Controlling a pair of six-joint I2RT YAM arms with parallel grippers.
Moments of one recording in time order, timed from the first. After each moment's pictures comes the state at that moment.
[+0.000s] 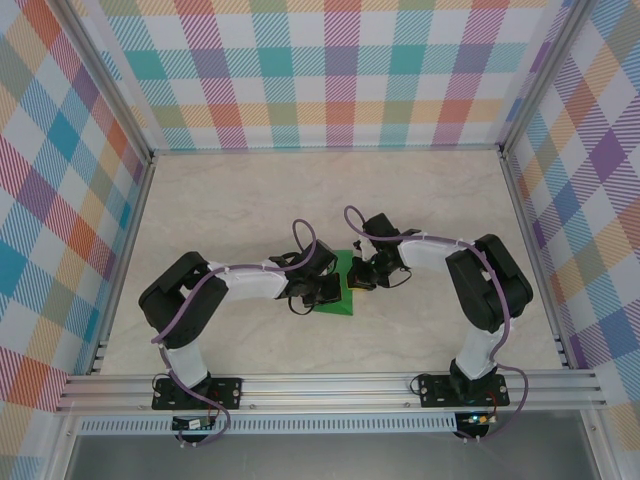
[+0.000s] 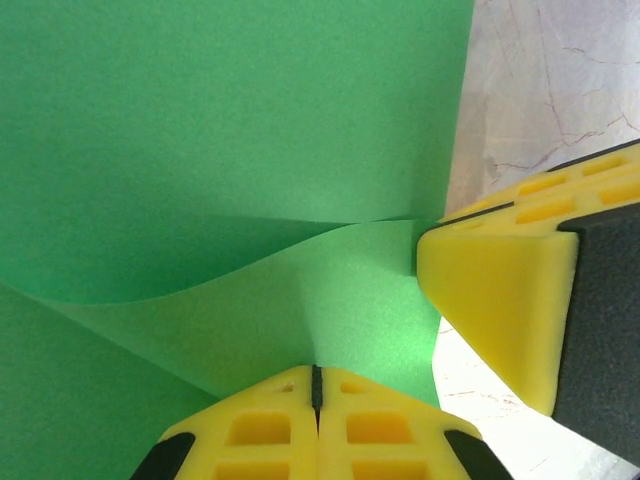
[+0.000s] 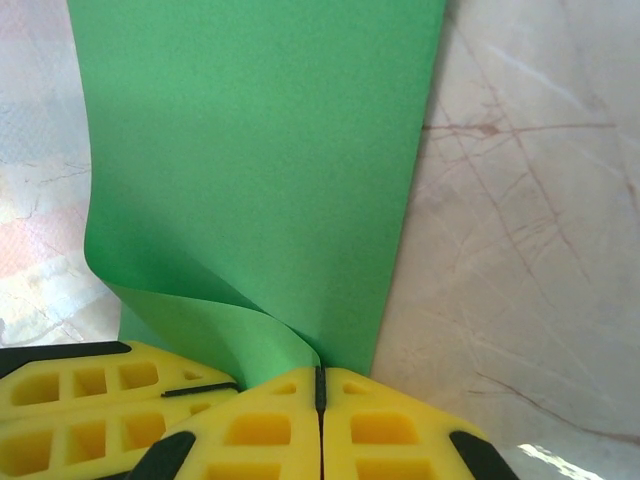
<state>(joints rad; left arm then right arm) -0.84 1.78 0.94 -0.20 0.23 -0.92 0.54 1.79 0.97 -0.45 -0.50 0.53</state>
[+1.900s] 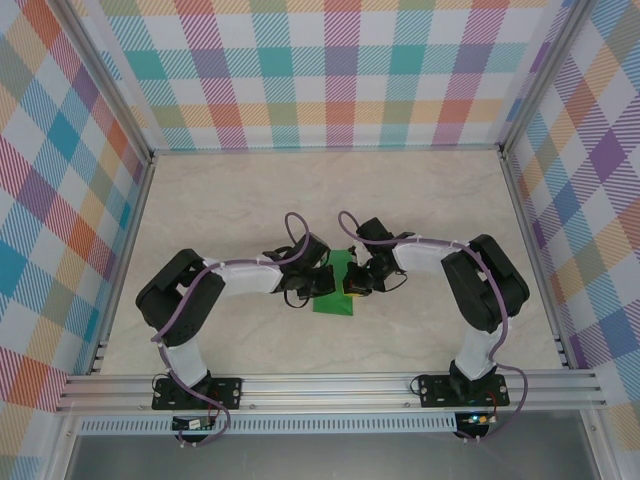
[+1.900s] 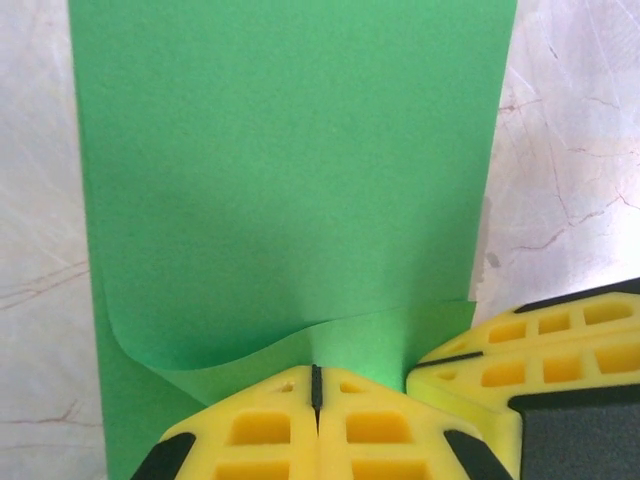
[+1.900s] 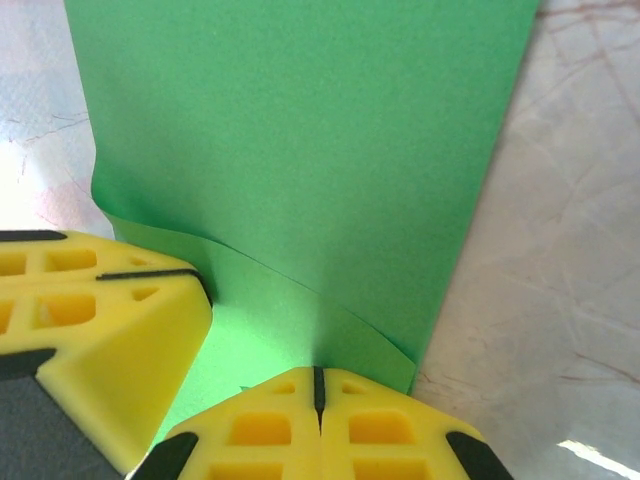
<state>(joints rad) -0.76 1.78 0.94 -0.18 0.21 -0.88 0.59 1.81 0.97 -0.46 -0.51 0.55</state>
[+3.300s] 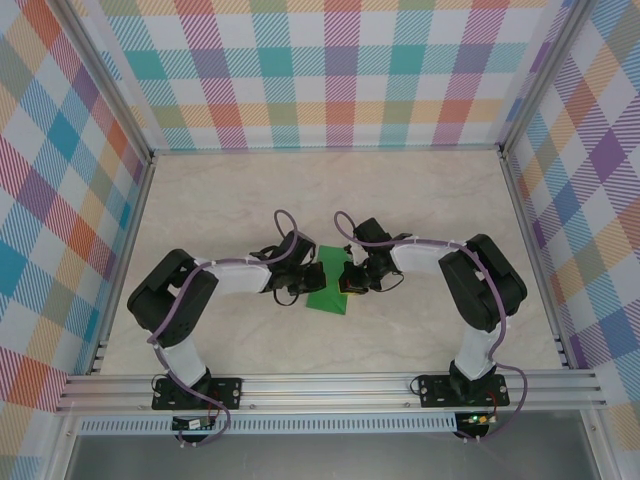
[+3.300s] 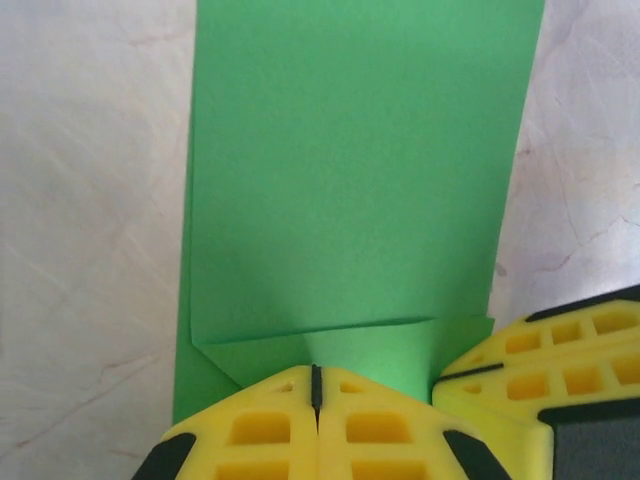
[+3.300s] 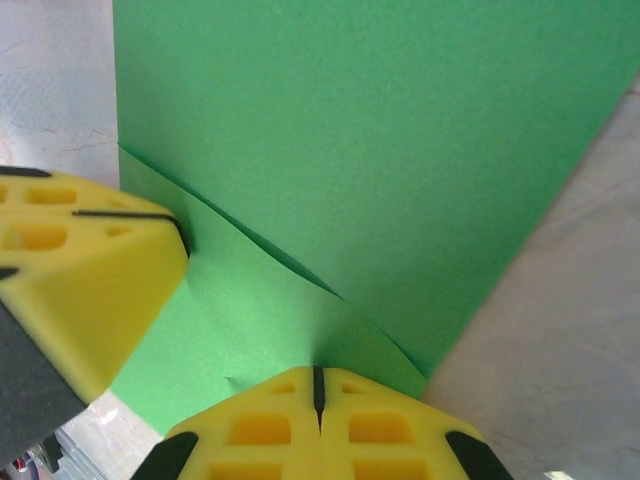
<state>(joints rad) -0.68 1.75 0.86 -0.10 0.25 -0.78 0.60 1.82 0.97 -0.41 -0.51 0.53</state>
